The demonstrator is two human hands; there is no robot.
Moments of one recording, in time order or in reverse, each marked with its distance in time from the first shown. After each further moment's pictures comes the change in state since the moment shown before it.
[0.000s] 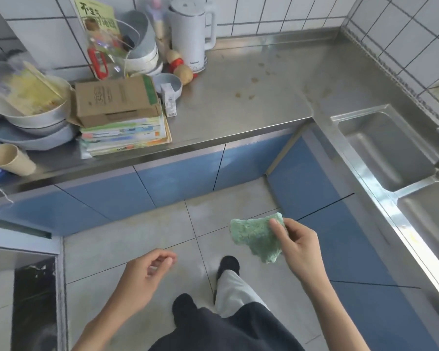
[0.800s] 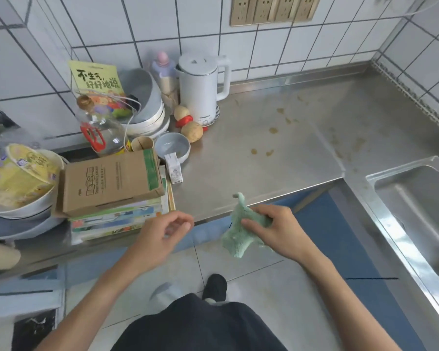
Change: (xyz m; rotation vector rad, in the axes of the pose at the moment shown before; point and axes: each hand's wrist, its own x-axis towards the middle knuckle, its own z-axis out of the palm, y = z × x) left_hand 0.285 0.165 -0.095 0.135 0.005 0.263; right_hand 0.295 -0.129 0.054 -0.270 -0.364 -0.322
